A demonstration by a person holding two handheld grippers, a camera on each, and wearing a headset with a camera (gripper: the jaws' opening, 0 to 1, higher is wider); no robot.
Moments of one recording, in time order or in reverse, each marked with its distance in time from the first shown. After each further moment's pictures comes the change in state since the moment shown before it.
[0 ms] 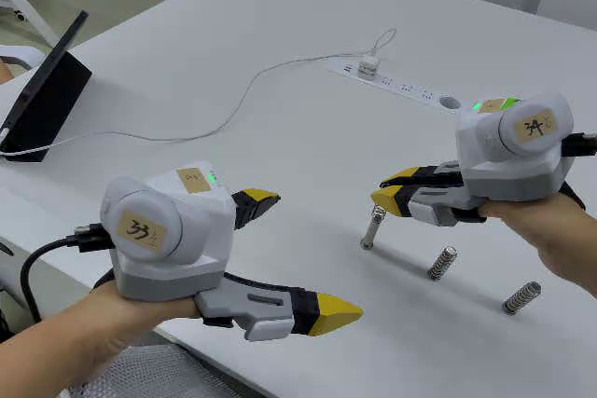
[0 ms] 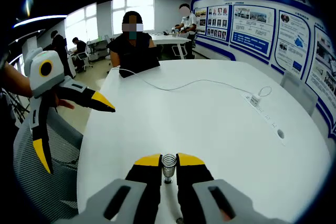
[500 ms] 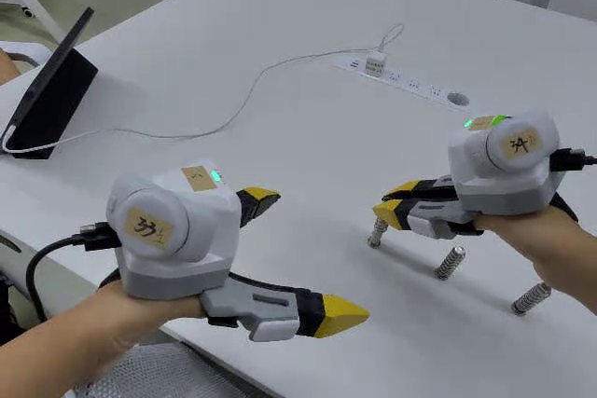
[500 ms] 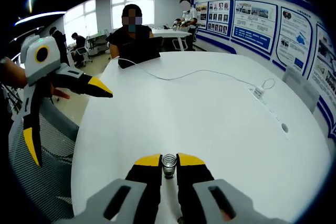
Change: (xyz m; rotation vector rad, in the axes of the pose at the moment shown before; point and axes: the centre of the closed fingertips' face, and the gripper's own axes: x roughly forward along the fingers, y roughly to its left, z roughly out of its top) left arm 0.000 0.004 -0.003 -0.023 0.015 0.018; right arm 0.018 0.001 -0.025 -0.016 0.062 0.006
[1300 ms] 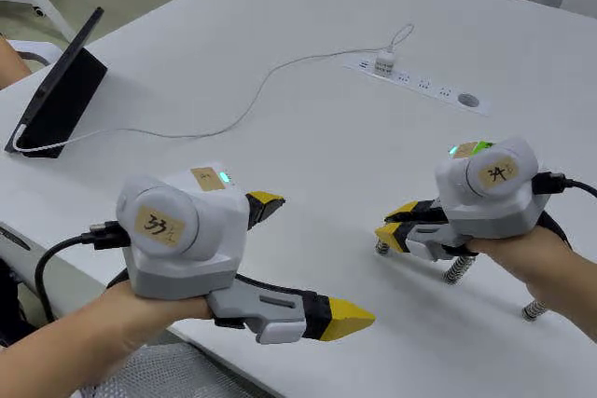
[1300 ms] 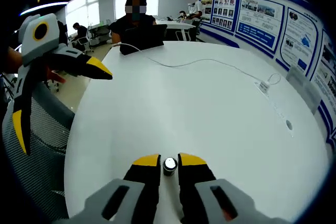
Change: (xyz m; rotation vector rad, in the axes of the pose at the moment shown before) left arm 0.001 0.002 -0.003 -0.023 0.019 0.008; right arm 0.013 0.005 -0.018 -0.023 0.049 0.003
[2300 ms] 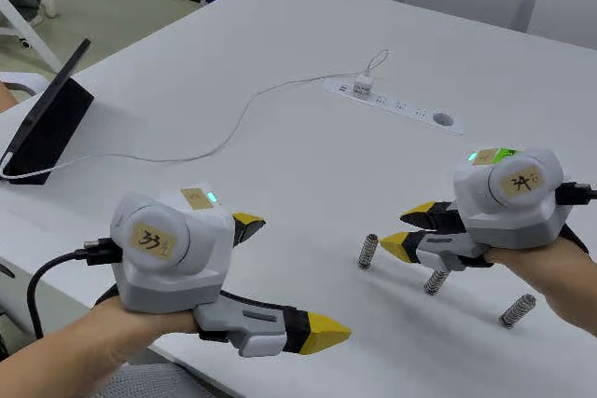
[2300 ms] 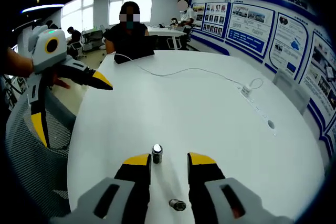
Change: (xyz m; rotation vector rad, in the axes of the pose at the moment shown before) left arm -0.001 0.001 -0.009 0.016 0.043 0.011; right arm -0.053 -0.015 -0.001 0.002 -0.055 -0.091
